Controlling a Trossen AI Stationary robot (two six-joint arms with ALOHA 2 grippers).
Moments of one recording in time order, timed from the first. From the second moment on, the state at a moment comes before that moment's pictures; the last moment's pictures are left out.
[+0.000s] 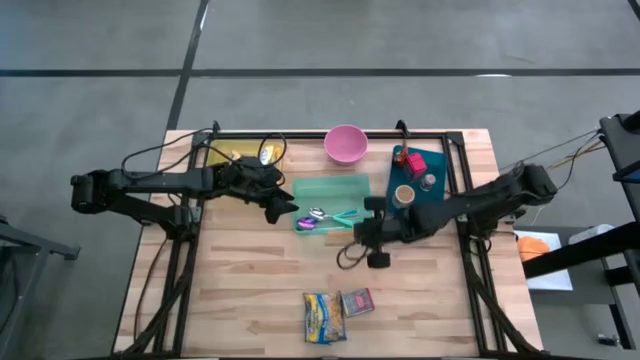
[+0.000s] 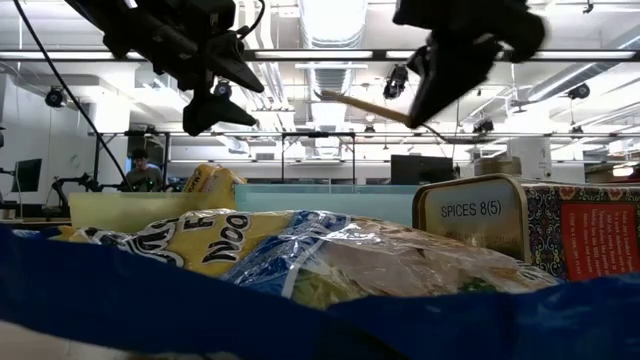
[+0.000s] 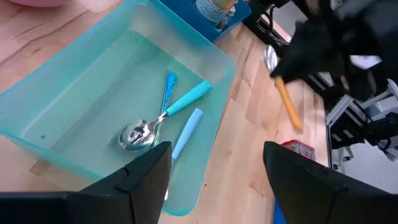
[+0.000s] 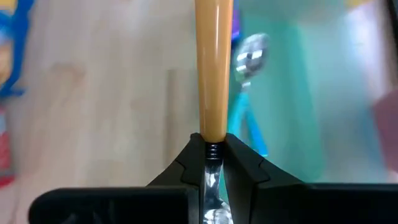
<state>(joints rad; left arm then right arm) 0.22 1.18 0.71 -0.14 0.23 -0.54 0.25 1.52 1.09 -0.61 0.31 0.11</state>
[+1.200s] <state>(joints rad) 0.22 1.18 0.71 -0.16 0.23 -0.55 -0.17 1.81 1.12 -0.33 -0.06 -0.02</state>
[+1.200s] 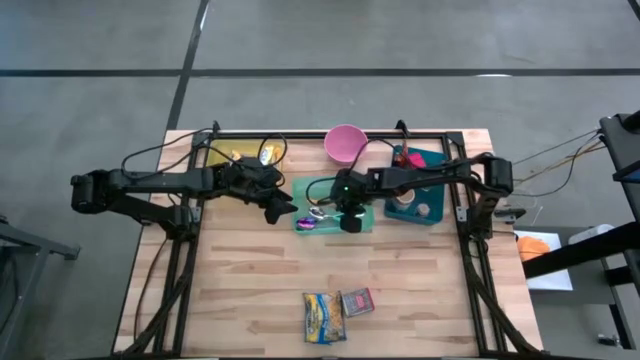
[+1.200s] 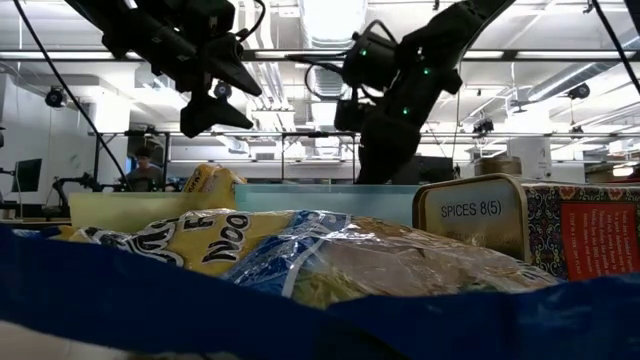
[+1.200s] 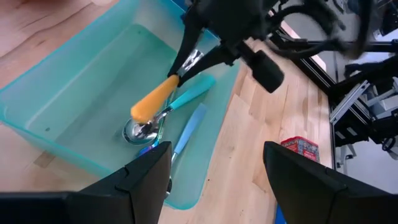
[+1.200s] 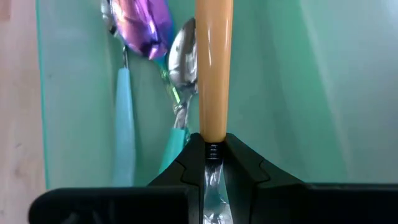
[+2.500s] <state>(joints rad) 0.22 1.18 0.71 -0.16 0.23 -0.55 -0.18 1.86 1.12 -0.36 -0.20 0.07</state>
